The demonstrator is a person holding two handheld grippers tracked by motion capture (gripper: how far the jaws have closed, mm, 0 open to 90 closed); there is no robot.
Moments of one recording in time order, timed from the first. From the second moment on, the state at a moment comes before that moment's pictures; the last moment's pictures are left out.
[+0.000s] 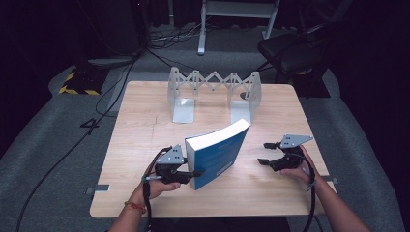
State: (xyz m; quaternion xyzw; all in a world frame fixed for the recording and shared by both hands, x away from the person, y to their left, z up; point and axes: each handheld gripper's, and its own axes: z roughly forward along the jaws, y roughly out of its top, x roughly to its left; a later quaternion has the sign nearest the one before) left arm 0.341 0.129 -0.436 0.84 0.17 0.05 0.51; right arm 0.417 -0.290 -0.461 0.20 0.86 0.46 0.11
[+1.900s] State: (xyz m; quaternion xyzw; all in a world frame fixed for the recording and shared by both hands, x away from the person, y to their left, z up) left arm 0.339 0.121 -0.426 0.83 0.18 0.19 0.49; right arm 0.369 -0.221 -0.384 0.02 0.84 0.54 0.07
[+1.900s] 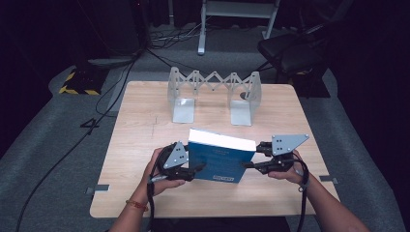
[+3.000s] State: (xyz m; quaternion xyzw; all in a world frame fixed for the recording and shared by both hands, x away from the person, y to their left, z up) left arm 0.385 0.035 -0.424 0.84 0.14 0.13 0.52; right arm 0.350 -0.289 -0.350 0.10 0.86 0.49 0.12
